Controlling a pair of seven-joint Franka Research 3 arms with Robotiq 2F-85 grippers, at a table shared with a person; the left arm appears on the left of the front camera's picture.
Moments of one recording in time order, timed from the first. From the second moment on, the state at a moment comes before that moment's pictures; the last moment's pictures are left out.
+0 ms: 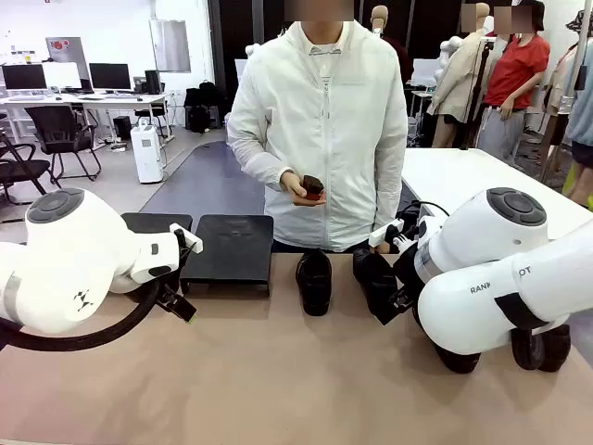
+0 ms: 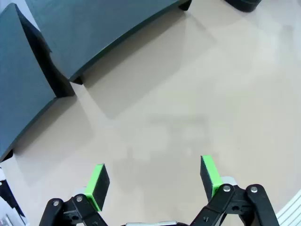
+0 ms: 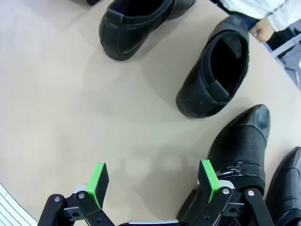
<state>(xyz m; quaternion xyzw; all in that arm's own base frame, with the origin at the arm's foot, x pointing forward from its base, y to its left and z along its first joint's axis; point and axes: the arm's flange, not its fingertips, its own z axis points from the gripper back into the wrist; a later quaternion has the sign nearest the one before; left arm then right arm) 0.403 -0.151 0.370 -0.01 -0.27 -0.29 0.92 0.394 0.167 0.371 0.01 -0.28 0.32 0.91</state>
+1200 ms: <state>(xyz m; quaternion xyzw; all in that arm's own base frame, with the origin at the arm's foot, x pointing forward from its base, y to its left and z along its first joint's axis) 0.403 -0.151 0.370 -0.01 -0.27 -0.29 0.92 0.394 0.167 0.371 0.01 -0.28 0.32 0.91</state>
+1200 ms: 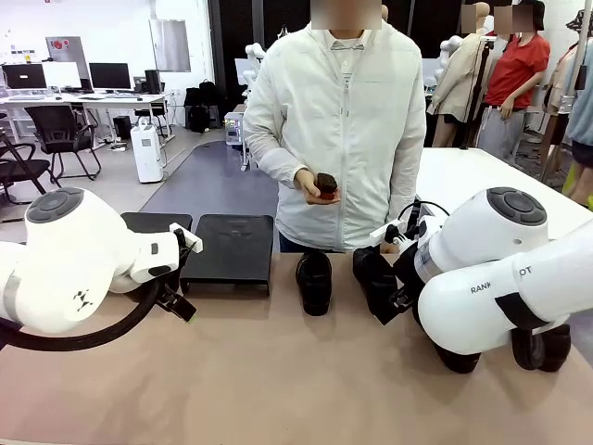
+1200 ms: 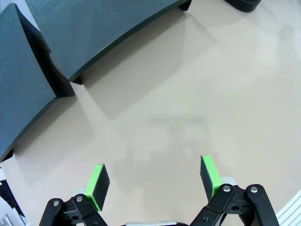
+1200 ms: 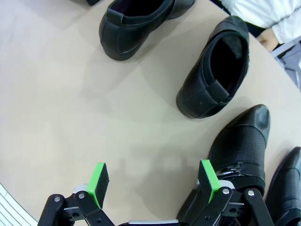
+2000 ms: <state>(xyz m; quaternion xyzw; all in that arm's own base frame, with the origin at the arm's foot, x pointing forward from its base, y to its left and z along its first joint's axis) 0.285 -0.039 0.582 -0.23 -0.18 -0.21 0.93 0.269 -0.046 0.545 0.24 -0.23 0.21 0.92</state>
